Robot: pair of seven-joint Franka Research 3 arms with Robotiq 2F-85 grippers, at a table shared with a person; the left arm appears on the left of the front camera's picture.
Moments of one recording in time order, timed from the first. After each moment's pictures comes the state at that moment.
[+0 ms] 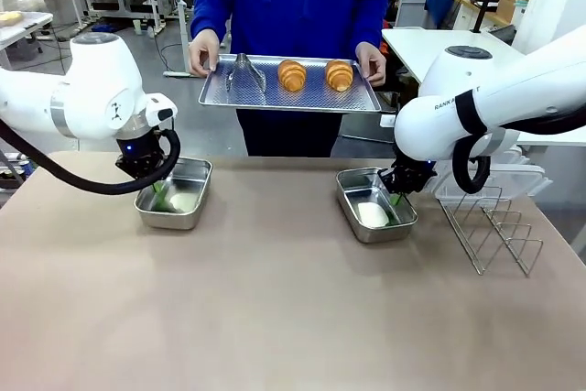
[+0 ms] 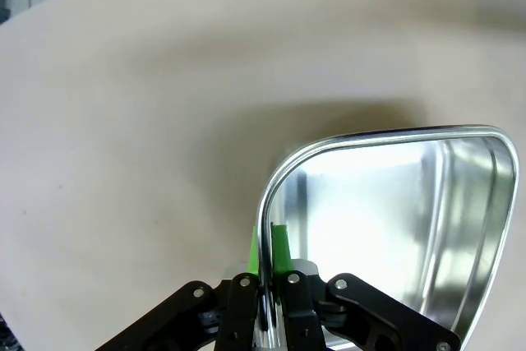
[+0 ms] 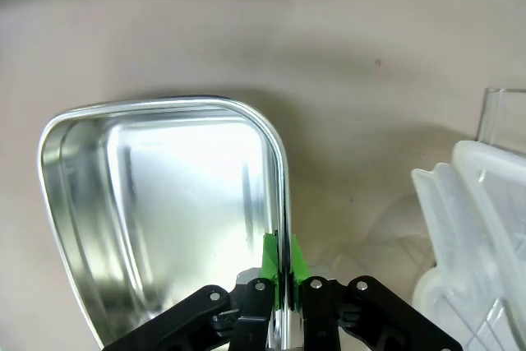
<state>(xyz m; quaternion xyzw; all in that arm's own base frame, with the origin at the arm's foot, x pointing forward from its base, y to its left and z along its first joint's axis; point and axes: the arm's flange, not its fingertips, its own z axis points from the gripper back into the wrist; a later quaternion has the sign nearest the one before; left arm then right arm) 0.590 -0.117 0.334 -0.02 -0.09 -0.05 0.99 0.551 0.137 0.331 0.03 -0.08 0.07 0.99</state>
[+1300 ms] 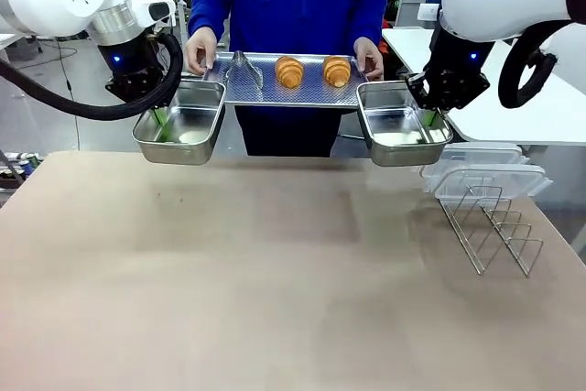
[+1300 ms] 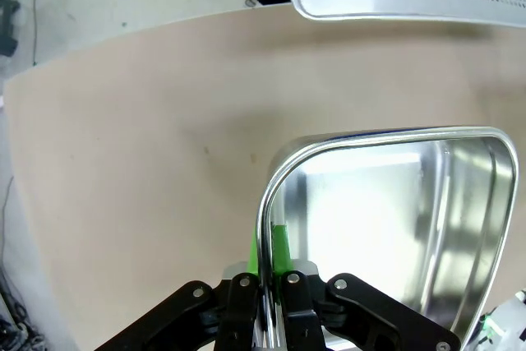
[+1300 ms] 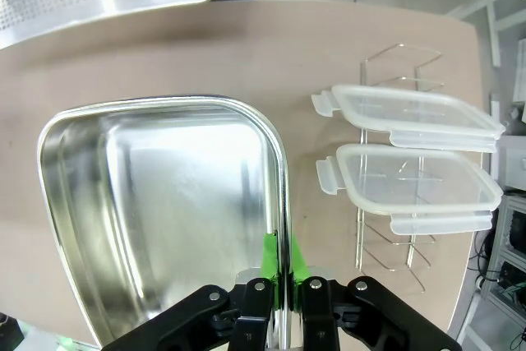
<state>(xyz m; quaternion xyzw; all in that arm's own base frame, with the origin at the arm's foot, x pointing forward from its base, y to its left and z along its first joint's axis) 0.528 -0.160 0.519 -0.05 -0.14 -0.06 0.99 0.490 0.151 0.541 -0.01 -0.13 -0.01 0.99</state>
